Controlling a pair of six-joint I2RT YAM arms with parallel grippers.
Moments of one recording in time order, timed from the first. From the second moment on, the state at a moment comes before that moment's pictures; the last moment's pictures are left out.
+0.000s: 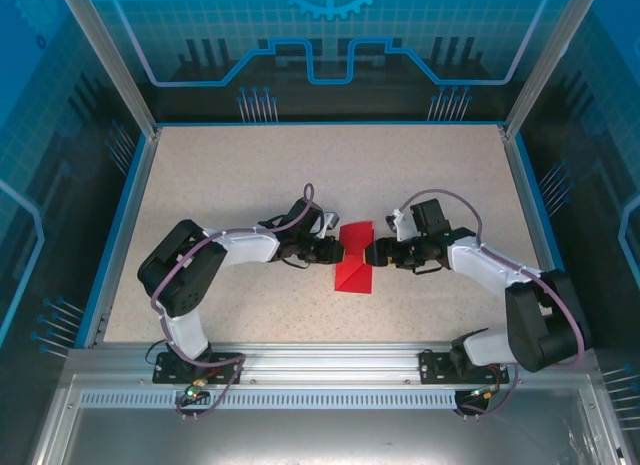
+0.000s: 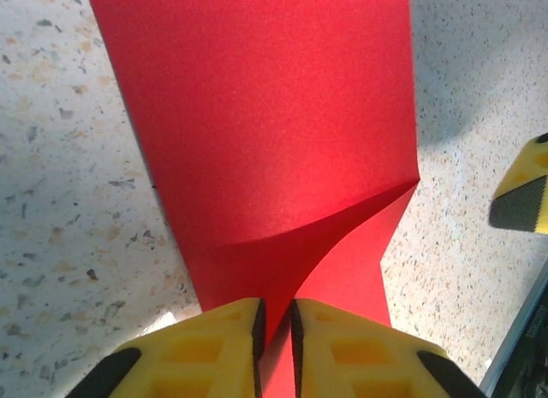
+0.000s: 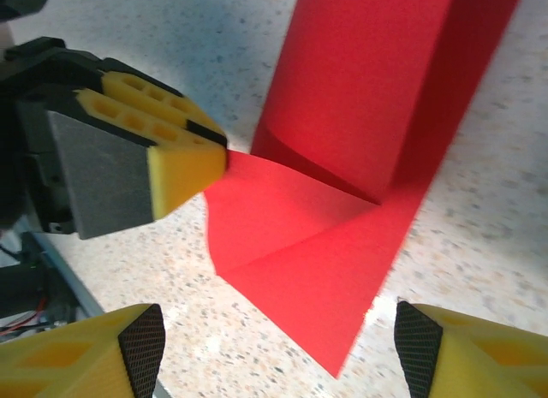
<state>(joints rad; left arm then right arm) -0.63 1.80 0.94 -0.05 0.46 -0.59 0.31 1.39 0.69 -0.36 -0.63 0.35</state>
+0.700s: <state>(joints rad) -0.63 1.77 0.93 -0.05 0.45 -0.59 0.35 1.68 0.80 -0.24 -0.72 0.44</state>
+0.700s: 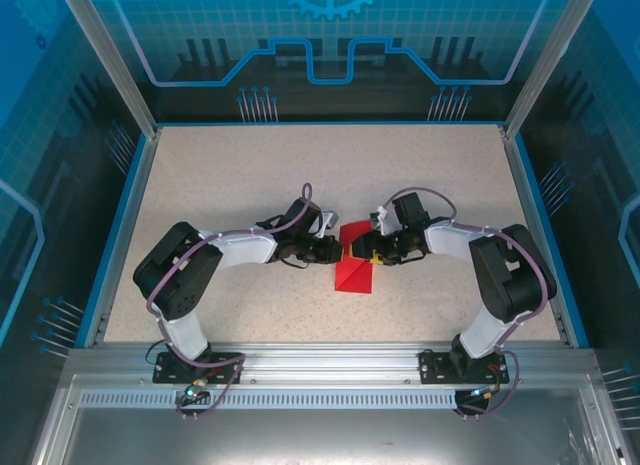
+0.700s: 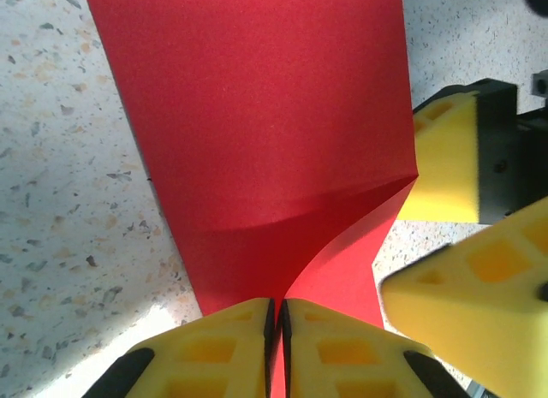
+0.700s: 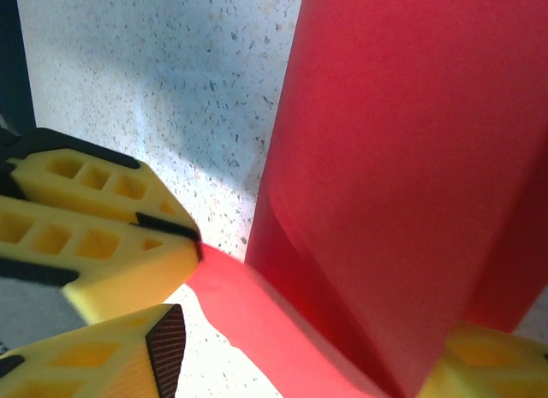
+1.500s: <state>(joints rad) -0.59 1.14 0.72 0.03 0.40 -0.70 0.21 1.24 0.76 -0.04 -0.99 0.55</state>
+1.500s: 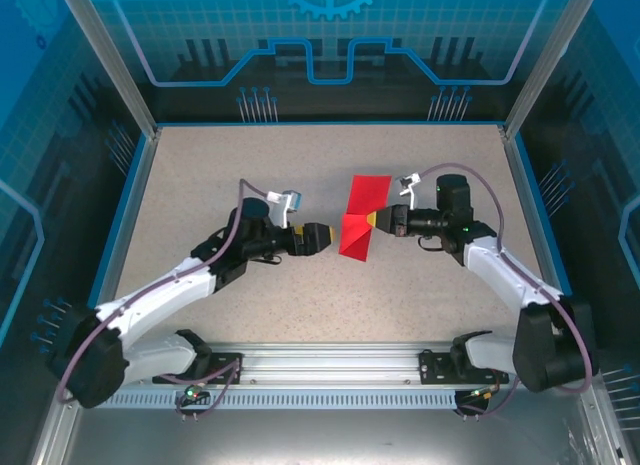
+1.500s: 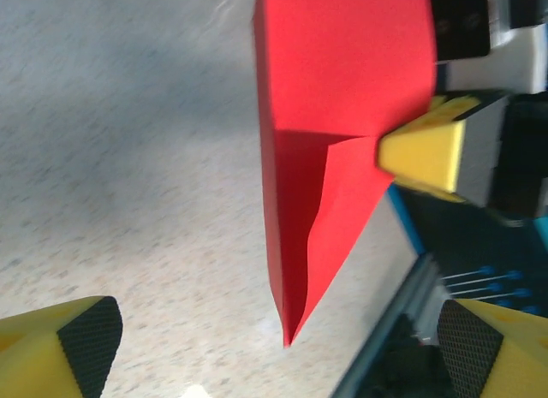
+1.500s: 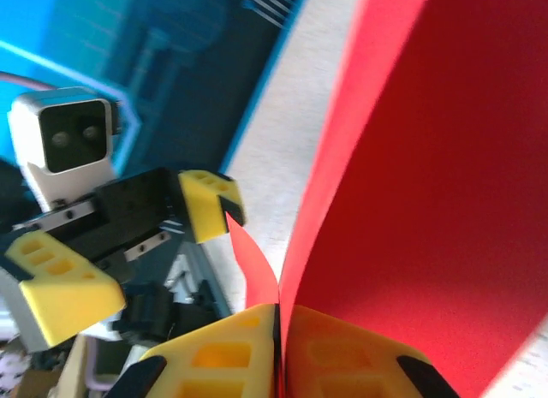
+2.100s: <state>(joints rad) -0.61 1.11 0.70 0.32 0.58 -0.88 0.36 1.14 0.79 0.19 -1.09 0.83</state>
